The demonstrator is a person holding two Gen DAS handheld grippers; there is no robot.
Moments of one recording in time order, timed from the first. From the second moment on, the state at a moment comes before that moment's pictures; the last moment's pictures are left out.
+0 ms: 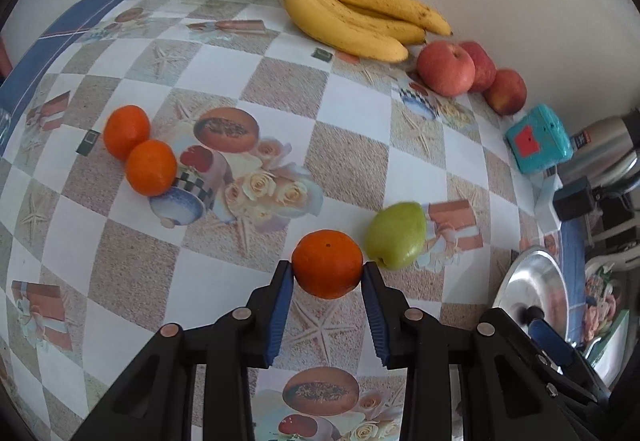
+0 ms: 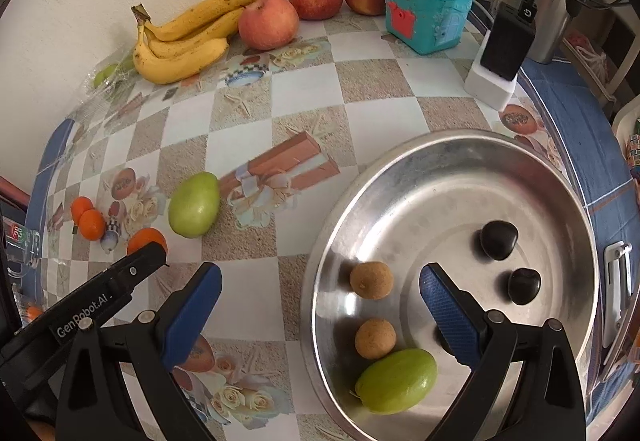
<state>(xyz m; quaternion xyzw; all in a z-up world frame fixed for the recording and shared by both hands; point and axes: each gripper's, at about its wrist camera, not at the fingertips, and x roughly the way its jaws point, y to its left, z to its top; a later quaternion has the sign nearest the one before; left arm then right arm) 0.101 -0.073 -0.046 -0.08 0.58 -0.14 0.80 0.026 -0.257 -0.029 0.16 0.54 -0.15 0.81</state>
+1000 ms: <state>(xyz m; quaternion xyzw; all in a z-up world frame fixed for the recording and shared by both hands) 0.134 -0.023 -0.025 -0.15 0.53 -0.09 0.83 0.095 -0.194 -0.051 0.12 0.52 -0.07 0.84</state>
